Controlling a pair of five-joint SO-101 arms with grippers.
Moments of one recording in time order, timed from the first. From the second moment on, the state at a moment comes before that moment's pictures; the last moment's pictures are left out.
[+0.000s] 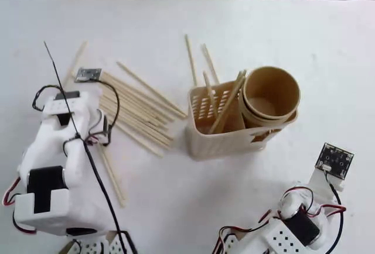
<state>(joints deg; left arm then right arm) -15.1 4.0 36.1 61.5 -5.5 46.9 -102.8 96.4 68.0 24.0</state>
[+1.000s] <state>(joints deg) -22.1 4.3 21.4 64.0 -12.2 46.9 -102.8 96.4 68.0 24.0</state>
